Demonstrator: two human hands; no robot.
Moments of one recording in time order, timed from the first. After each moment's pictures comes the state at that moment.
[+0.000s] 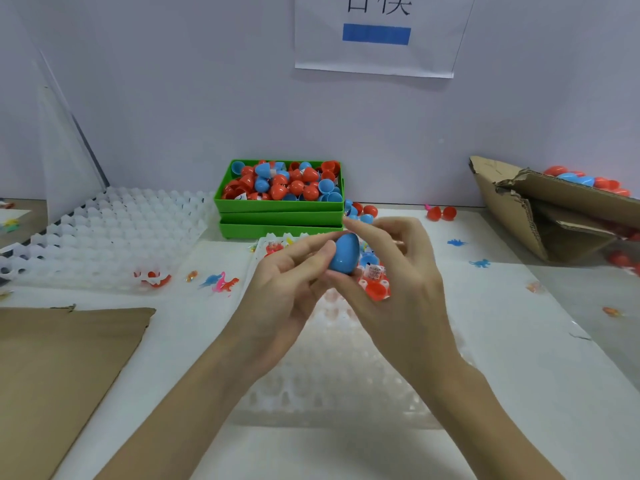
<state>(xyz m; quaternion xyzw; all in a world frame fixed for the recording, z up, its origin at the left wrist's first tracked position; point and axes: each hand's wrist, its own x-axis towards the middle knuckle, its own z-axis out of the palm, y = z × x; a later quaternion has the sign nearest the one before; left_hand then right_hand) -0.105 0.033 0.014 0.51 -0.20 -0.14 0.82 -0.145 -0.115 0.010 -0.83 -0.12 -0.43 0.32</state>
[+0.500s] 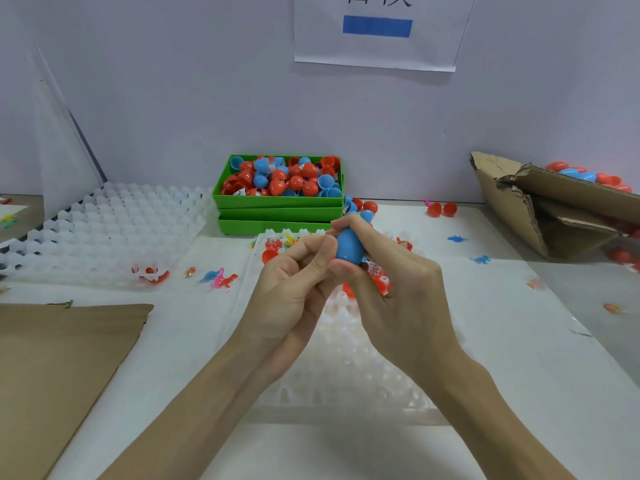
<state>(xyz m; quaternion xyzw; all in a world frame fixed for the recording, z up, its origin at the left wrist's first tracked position) -0.108 0.021 0.004 0.43 -0.16 -0.13 0.88 -0.145 -0.113 0.011 -0.83 -0.17 -0.39 0.37</state>
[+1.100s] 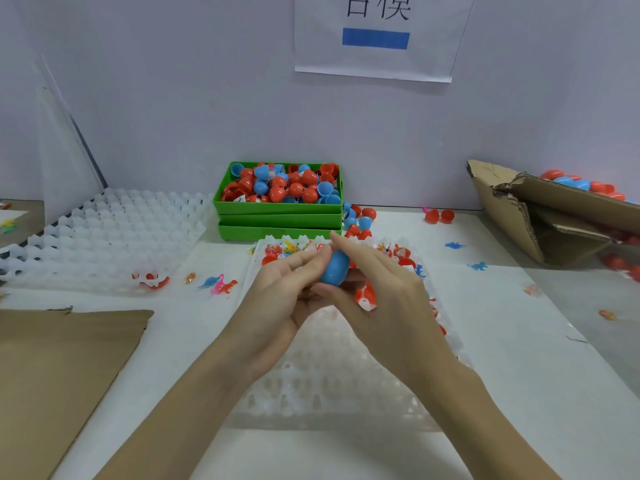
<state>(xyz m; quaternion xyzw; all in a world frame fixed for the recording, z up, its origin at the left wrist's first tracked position) -0.097 0.036 0.007 0.55 -0.15 -0.18 0.80 -0.137 -0.116 -0.002 -0.86 -0.17 -0.36 0.33</state>
